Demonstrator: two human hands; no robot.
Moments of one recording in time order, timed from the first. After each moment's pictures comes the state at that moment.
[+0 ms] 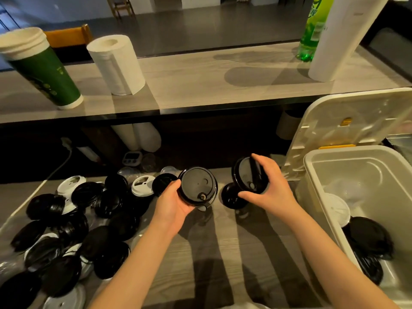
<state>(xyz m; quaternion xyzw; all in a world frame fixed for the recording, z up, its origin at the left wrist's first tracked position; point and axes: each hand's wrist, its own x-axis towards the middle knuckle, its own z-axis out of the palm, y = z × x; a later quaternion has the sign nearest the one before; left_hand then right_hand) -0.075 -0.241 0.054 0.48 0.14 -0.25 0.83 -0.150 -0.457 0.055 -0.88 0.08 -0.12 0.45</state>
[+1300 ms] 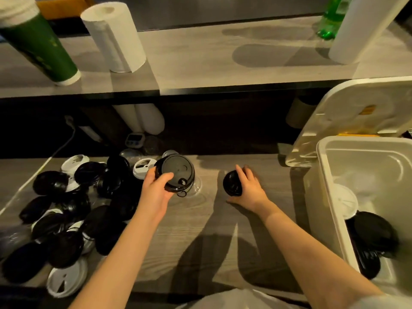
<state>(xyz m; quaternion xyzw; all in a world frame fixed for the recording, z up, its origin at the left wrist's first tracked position) -0.068 -0.219 0.041 0.58 0.18 -0.13 0.78 -0.109 -0.446 -0.058 -0.92 0.14 0.17 0.32</state>
